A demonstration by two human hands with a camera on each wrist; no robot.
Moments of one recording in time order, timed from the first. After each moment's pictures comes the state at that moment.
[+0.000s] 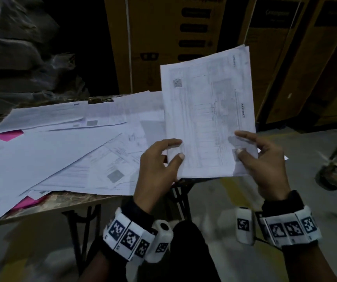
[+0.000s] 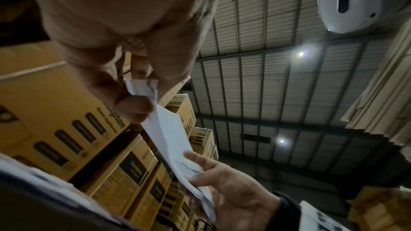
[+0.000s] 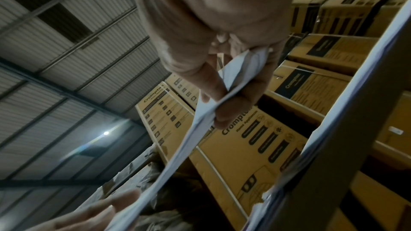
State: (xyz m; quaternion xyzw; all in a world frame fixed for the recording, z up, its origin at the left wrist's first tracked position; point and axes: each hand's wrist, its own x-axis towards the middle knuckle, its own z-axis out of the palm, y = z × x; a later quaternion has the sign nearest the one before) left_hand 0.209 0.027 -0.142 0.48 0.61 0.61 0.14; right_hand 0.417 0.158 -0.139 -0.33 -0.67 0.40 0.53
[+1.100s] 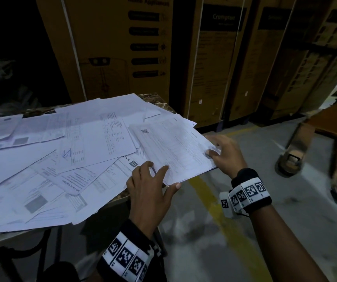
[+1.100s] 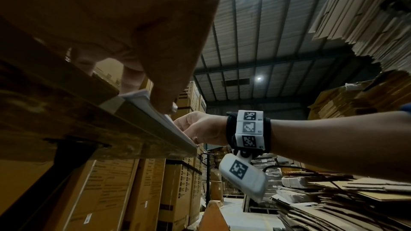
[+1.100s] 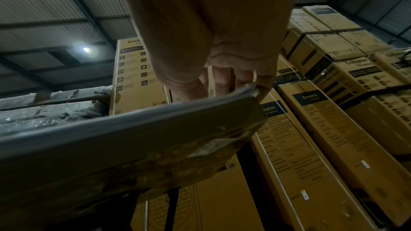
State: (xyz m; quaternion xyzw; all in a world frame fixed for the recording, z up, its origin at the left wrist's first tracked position) left_hand 0.312 0.104 -0.202 0.58 0.76 0.29 -0.02; right_hand 0.498 0.290 -0.172 -0.47 -0.80 0.14 0.33
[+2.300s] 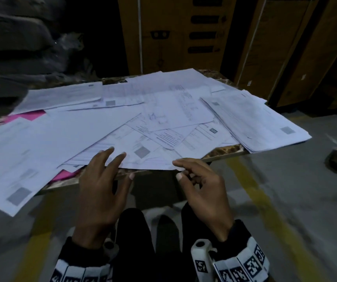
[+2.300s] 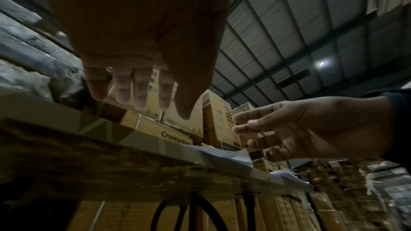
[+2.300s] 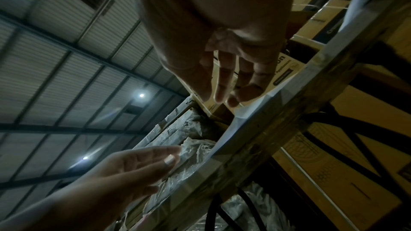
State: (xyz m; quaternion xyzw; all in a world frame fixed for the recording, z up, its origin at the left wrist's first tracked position) left_hand 0.117 -0.125 -0.197 0.54 0.75 0.37 -0.13; right_hand 0.317 -0.009 -0.191 -0.25 -0.75 0.42 0.45
